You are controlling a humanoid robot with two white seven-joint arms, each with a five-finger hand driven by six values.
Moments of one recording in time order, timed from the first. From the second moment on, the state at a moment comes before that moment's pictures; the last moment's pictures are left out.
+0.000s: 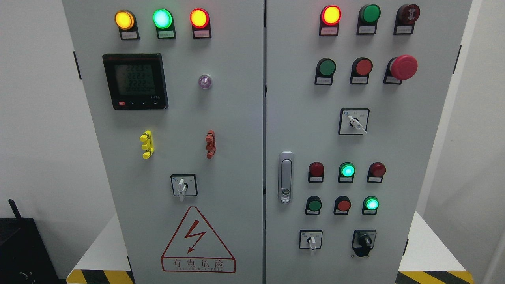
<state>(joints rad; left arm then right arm) 0.06 -0.06 0.00 -0.07 0.00 -0.07 -0.04 0.07 0.12 -0.08 -0.11 0.15 0.12 0.08</state>
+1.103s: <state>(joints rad) 0.35 0.00 0.01 -0.64 0.00 -0.07 -0.03 0.07 0.12 -0.08 -0.11 0.15 0.12 0.08</state>
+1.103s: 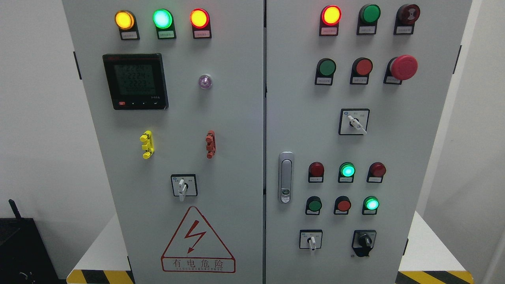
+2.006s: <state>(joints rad) 0.46 0.07 0.13 -1.64 0.05 -0.15 -0.03 0.07 0.12 -0.08 -0.11 0.15 0.12 0.08</state>
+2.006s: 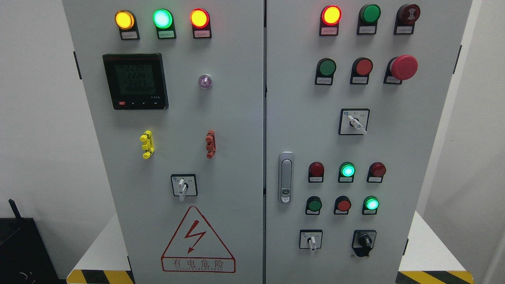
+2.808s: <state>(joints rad) 0.05 0.09 0.07 -1.97 0.09 0.09 0.20 0.07 0.12 -0.08 -0.11 0.15 0.12 0.08</state>
